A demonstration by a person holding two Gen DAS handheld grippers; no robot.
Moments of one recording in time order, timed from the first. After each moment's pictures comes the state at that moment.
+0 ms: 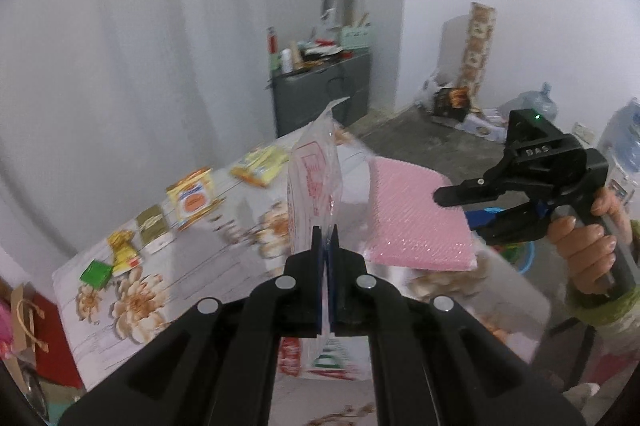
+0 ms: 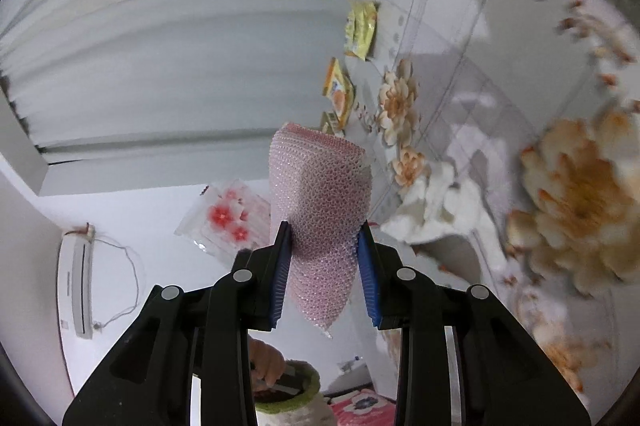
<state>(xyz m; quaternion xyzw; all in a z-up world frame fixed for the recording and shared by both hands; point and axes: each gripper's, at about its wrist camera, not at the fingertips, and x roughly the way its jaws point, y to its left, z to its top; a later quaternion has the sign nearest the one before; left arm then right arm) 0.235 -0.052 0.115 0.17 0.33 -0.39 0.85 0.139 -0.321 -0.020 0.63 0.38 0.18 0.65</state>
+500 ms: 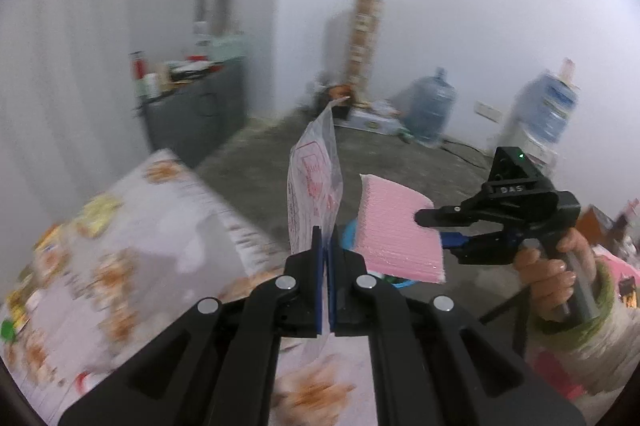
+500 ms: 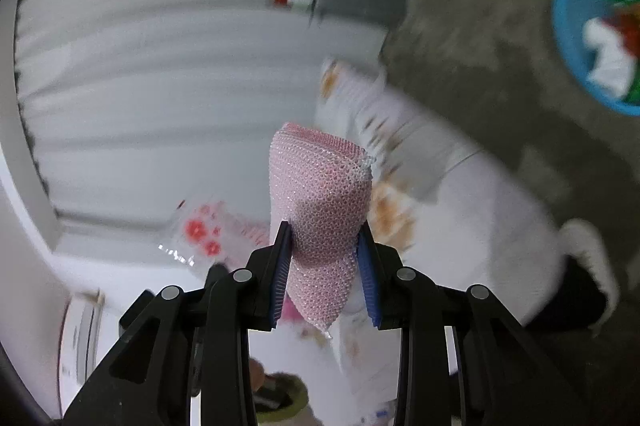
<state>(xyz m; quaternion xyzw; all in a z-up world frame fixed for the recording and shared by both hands) 0.126 -0.212 0.116 0.17 0.32 -0.55 0.75 -0.080 -0.450 -0.040 0.69 0.24 0.01 0.68</state>
